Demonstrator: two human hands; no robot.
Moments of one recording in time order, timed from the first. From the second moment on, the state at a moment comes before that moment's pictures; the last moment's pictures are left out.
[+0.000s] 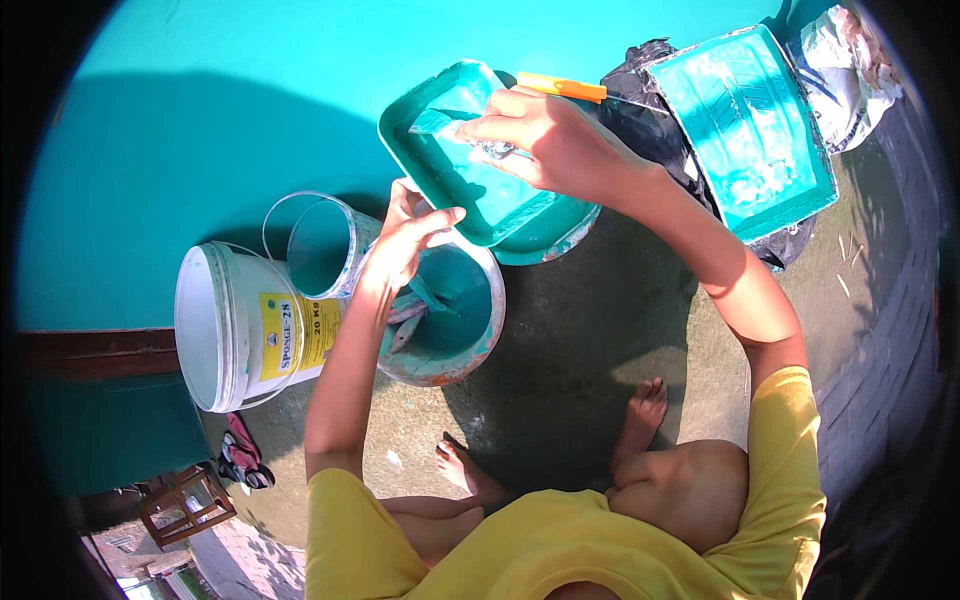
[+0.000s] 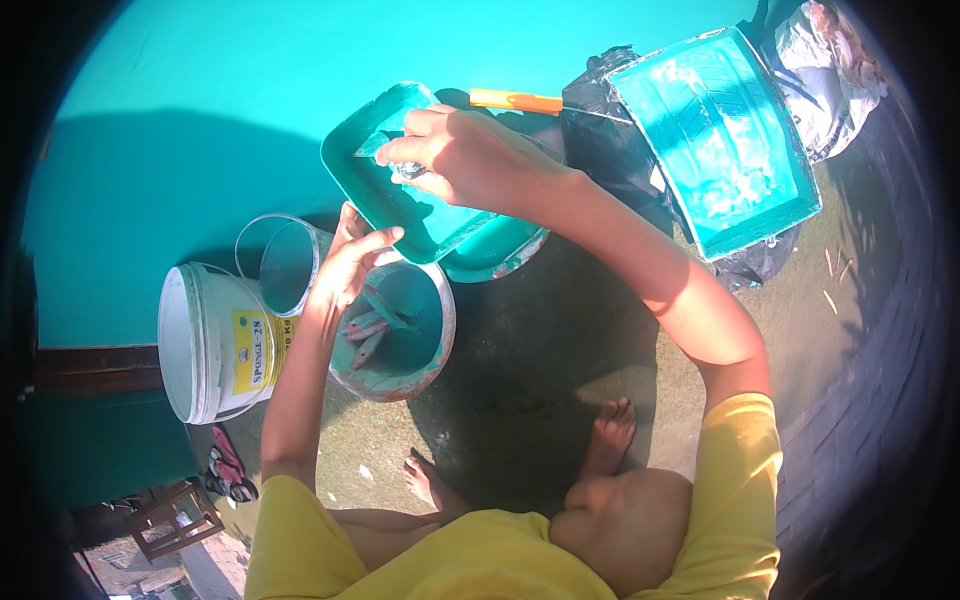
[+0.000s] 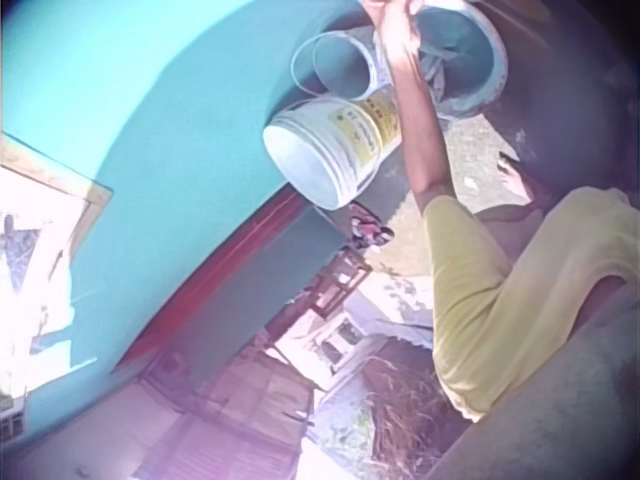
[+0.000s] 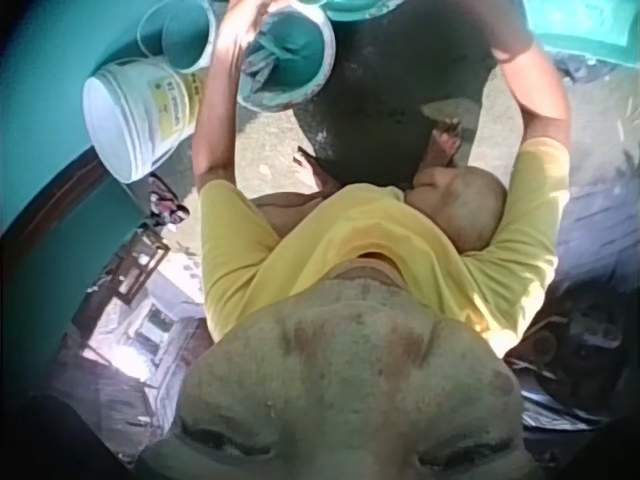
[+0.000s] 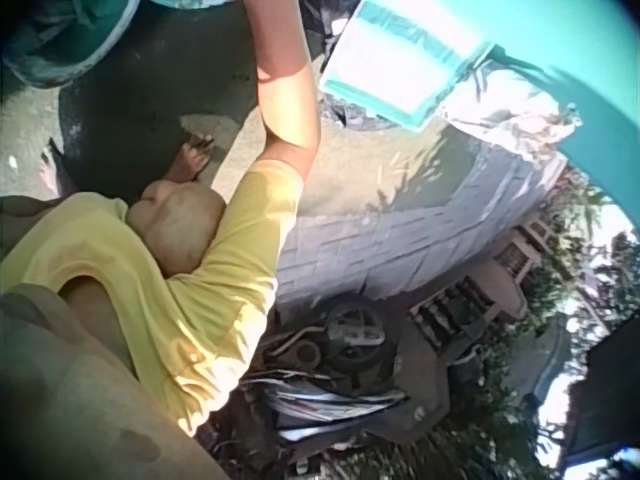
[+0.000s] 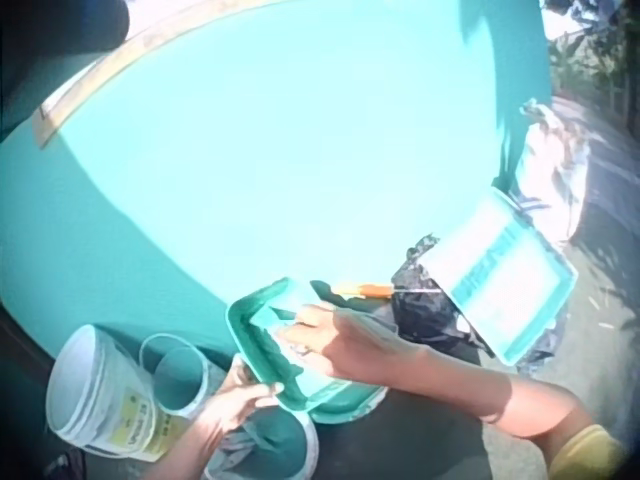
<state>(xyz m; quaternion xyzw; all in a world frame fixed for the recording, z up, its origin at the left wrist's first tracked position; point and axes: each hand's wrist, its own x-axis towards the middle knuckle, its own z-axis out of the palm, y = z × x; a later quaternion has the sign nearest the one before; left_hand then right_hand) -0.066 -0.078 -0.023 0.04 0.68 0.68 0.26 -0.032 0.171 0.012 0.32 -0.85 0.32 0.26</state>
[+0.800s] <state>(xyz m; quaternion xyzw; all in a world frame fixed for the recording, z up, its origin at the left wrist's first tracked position) -0.073 -0.074 -0.055 0.09 0.69 0.69 0.20 -0.014 0.183 -0.022 0.32 -0.83 0.33 0.32</state>
